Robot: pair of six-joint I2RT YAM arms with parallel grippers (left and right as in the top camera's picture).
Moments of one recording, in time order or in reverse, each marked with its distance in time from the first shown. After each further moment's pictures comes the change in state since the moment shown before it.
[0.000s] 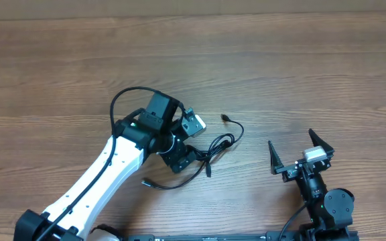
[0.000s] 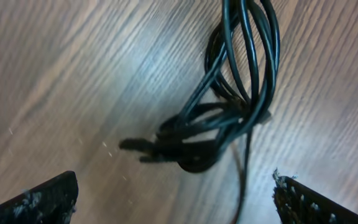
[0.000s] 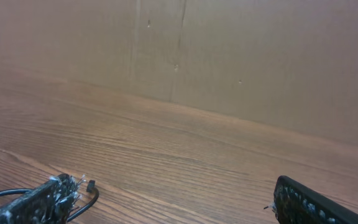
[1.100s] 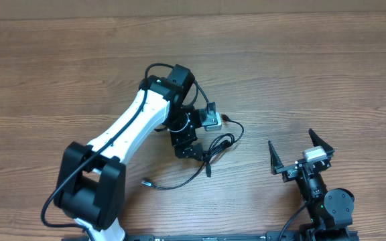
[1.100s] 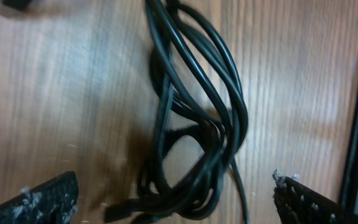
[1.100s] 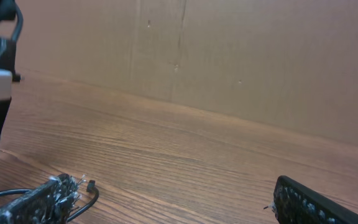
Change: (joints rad) left arm 0.014 0.413 0.382 -0.323 0.197 0.412; right arm 0.000 0.000 0.000 0.000 0.000 0.000
